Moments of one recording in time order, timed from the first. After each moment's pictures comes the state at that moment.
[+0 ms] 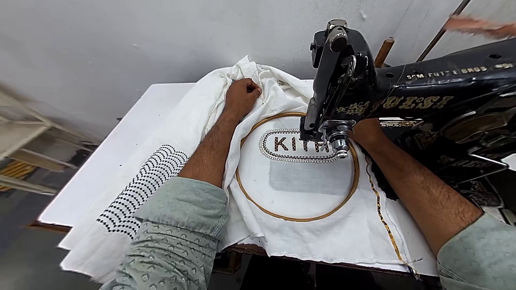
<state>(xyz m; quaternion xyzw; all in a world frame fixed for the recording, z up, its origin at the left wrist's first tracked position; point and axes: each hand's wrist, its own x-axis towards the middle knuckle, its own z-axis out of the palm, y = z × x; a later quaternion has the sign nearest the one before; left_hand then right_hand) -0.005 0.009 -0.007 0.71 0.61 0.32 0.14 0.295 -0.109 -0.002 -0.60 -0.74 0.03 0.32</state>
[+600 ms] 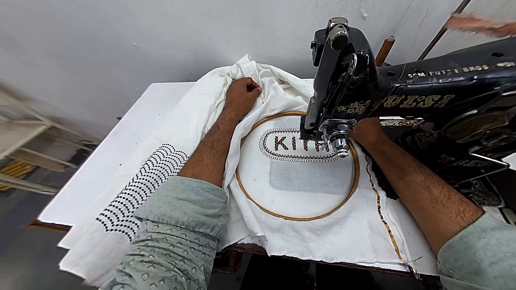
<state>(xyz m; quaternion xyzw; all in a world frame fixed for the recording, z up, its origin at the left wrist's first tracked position) -0.004 0.008 -0.007 0.71 0.61 0.32 0.14 0.295 -0.110 0.000 -0.60 -0.73 0.06 0.32</state>
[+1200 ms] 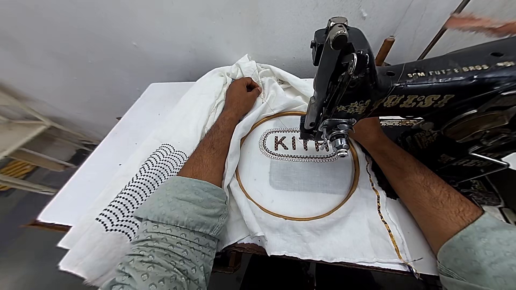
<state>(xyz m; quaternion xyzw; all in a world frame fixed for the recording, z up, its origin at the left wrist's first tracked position) -0.005 0.008 -0.007 0.71 0.61 0.32 0.14 0.295 -0.108 -0.002 -0.60 -0.73 0.05 0.32</state>
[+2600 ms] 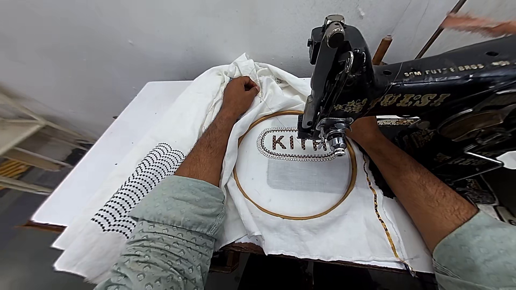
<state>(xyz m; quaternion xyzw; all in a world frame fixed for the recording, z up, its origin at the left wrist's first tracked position) -0.005 0.008 -0.006 0.71 0.61 0.32 0.14 0.294 -0.107 -0.002 -0.61 -0.73 0.04 0.31</state>
